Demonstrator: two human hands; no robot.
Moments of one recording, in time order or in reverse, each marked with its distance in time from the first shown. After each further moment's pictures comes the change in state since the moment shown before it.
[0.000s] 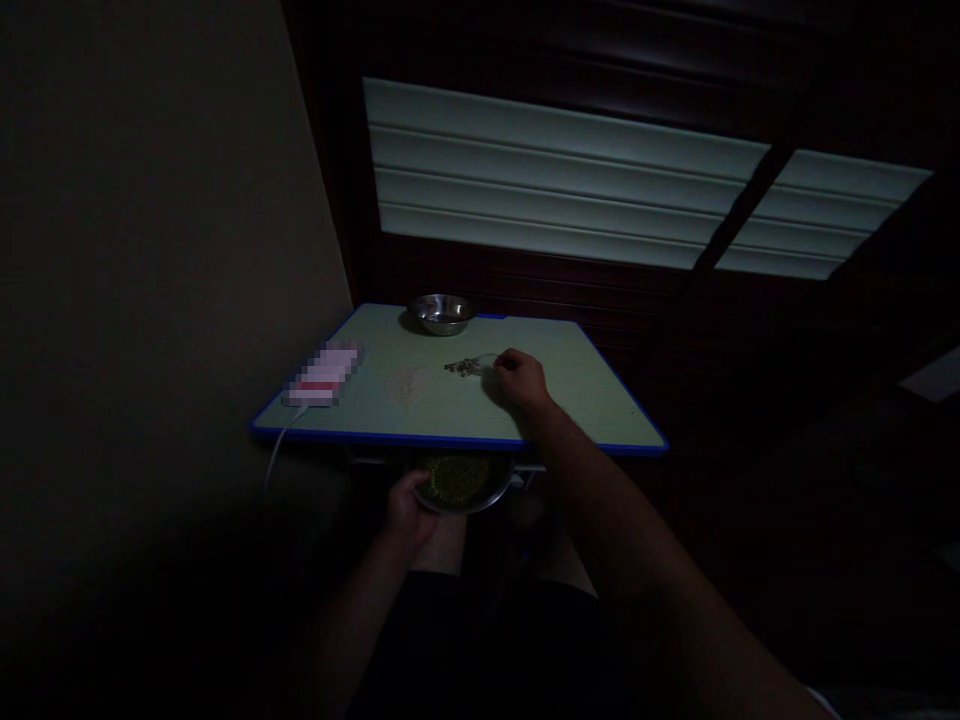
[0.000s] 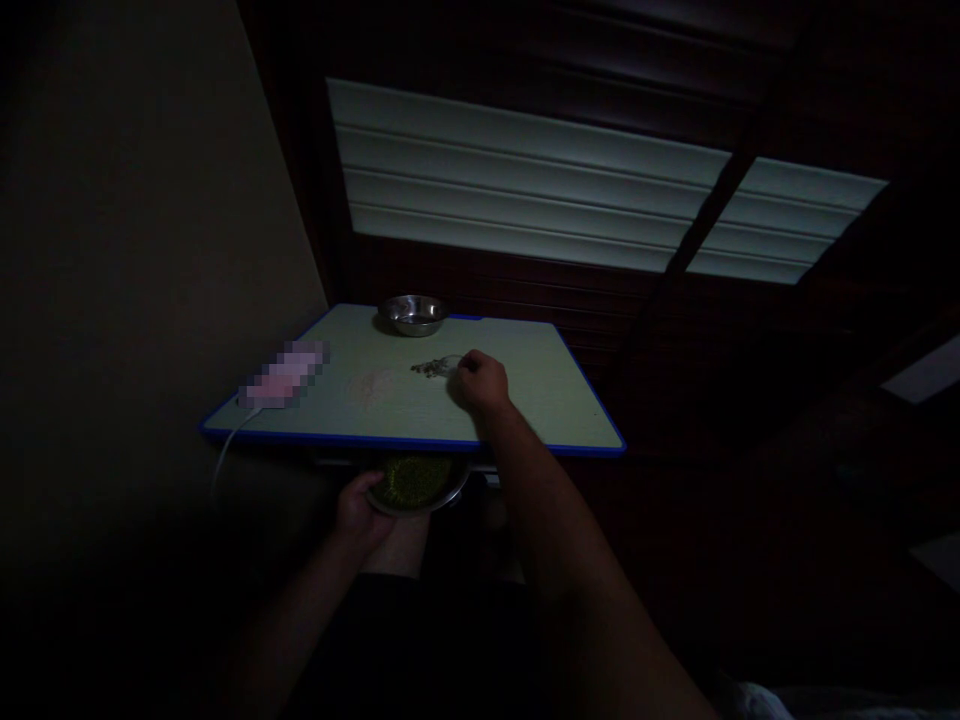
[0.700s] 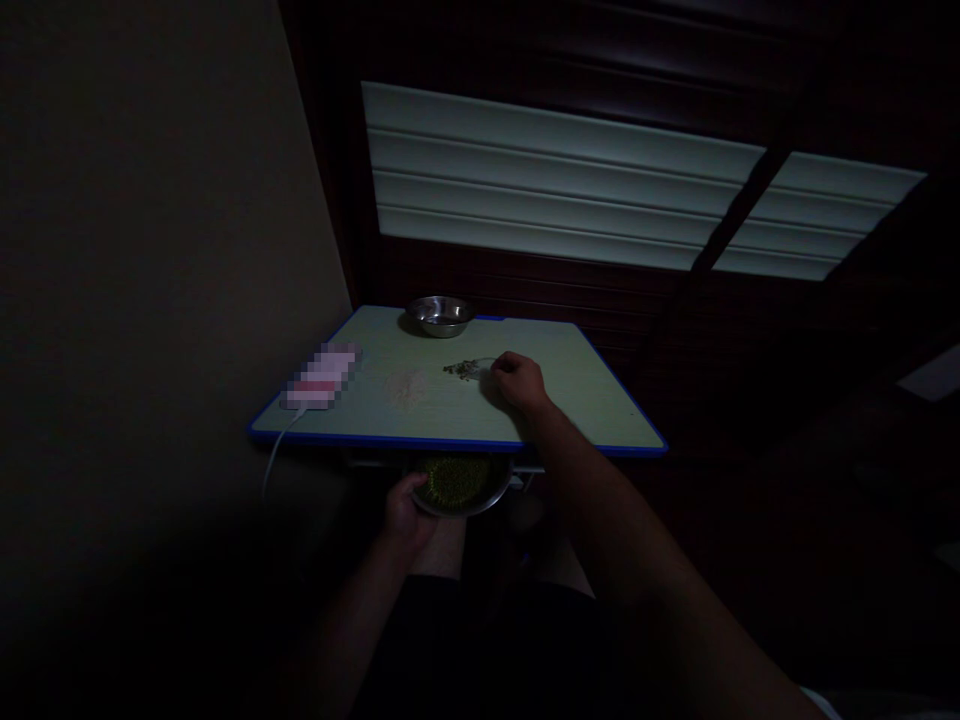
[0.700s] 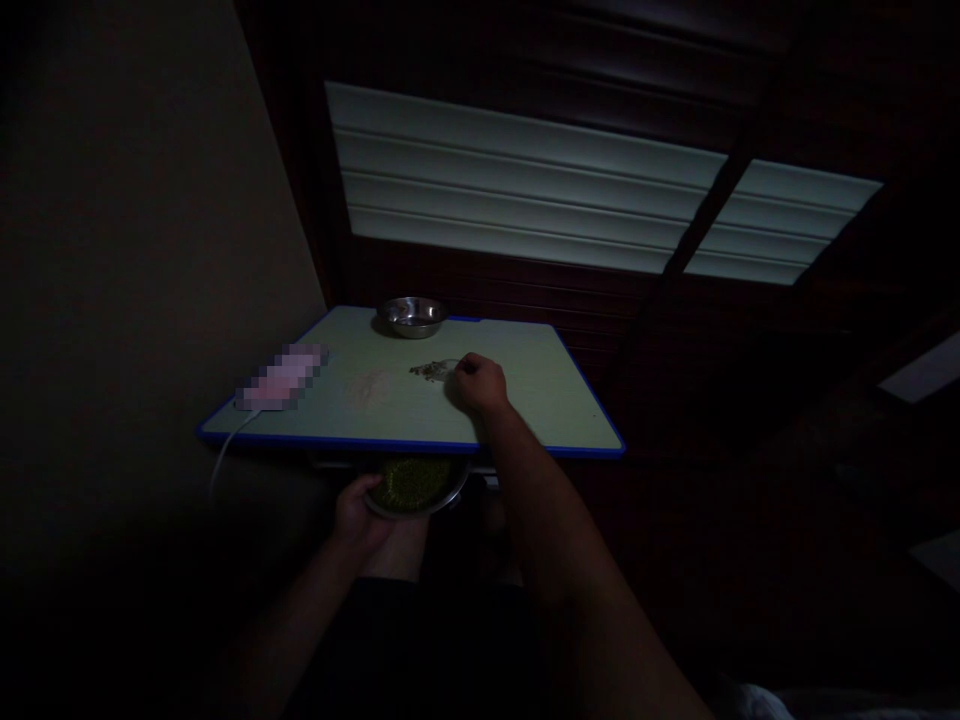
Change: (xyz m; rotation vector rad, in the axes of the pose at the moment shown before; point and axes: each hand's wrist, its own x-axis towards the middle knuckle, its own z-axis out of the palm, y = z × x) left_hand -0.005 0.001 0.003 -0.005 0.017 -0.003; right_hand 0.000 0.002 0.001 0.045 -0.022 -0.004
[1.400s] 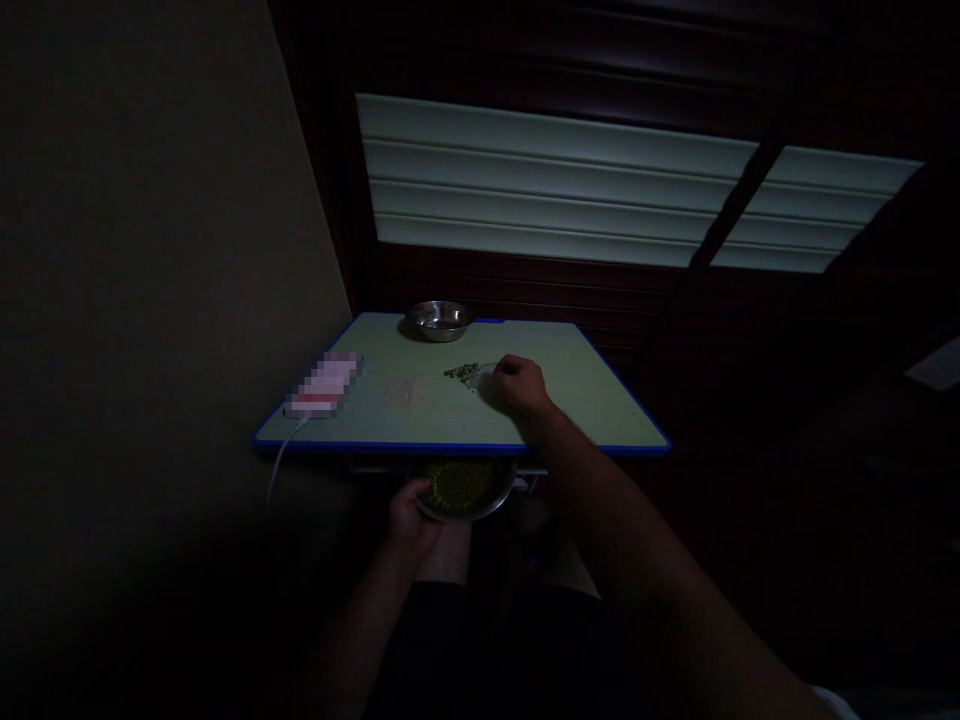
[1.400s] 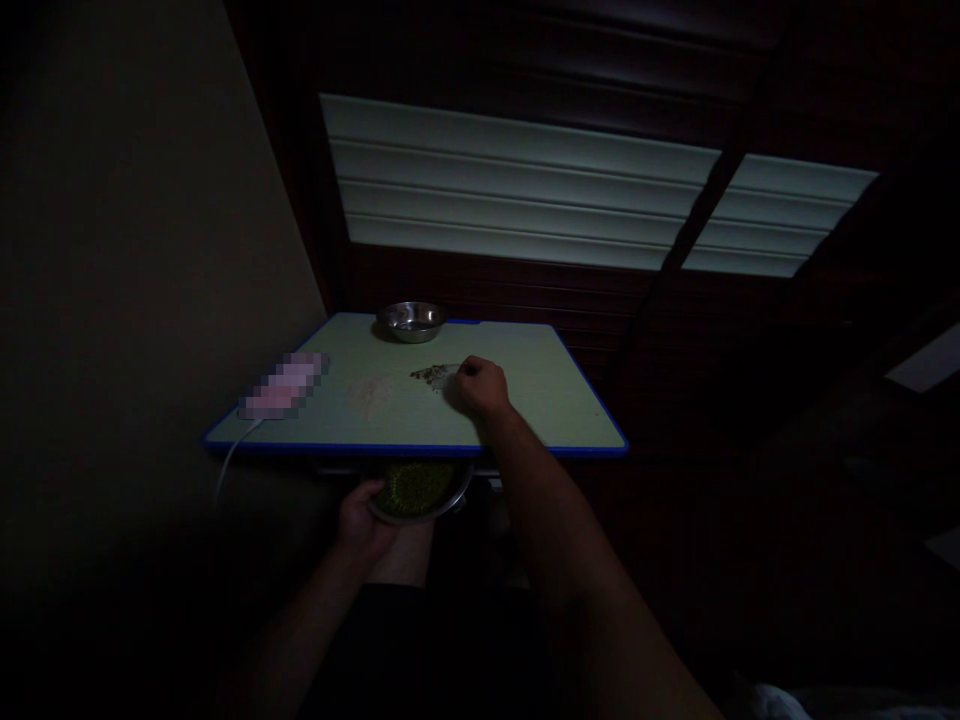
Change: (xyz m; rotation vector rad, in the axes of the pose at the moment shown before) left_hand 0.005 -0.001 -0.006 -0.038 -0.034 -0.024; right_hand 0.003 0.005 0.004 0.051 0.031 0.015
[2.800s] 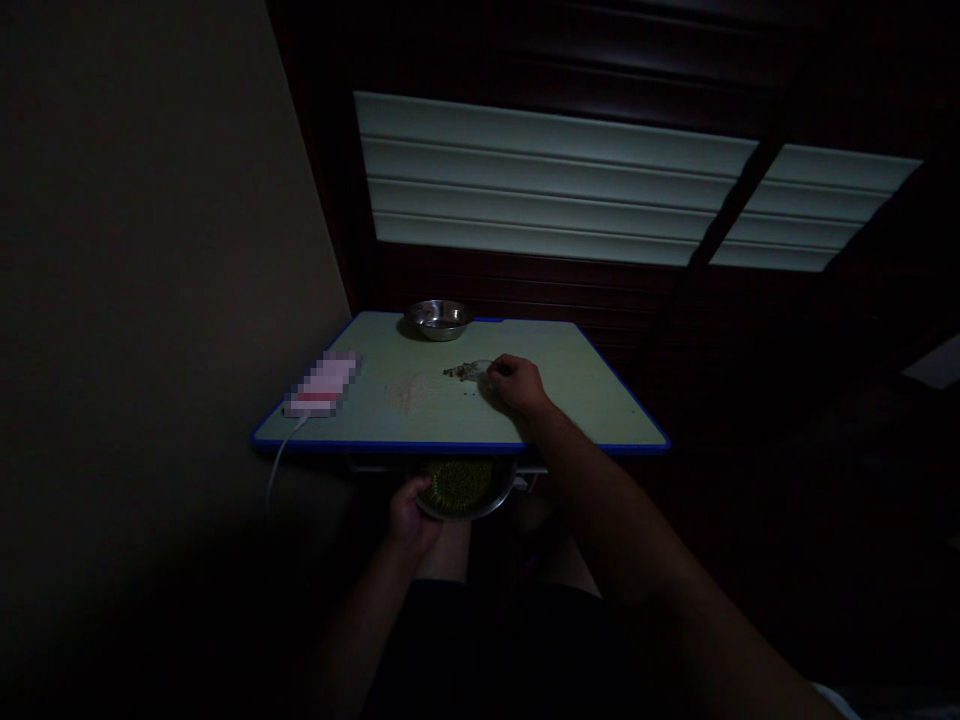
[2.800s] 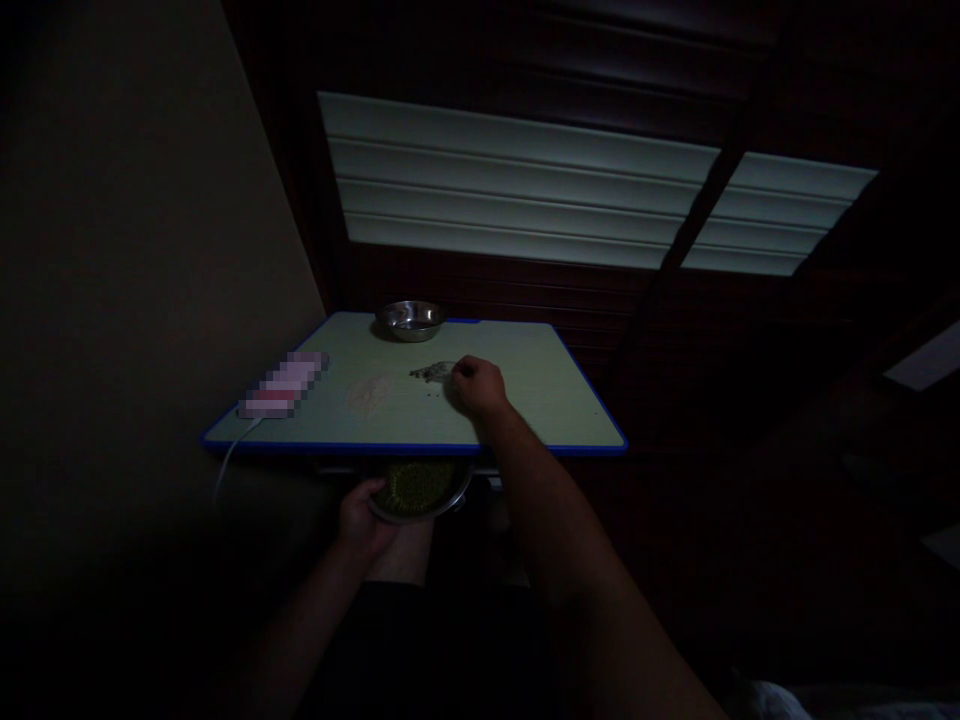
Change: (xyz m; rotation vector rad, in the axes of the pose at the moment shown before) left_hand 0.000 0.000 0.001 0.032 0.011 0.013; right_hand 0.000 0.002 0.002 0.011 -0.041 -0.074
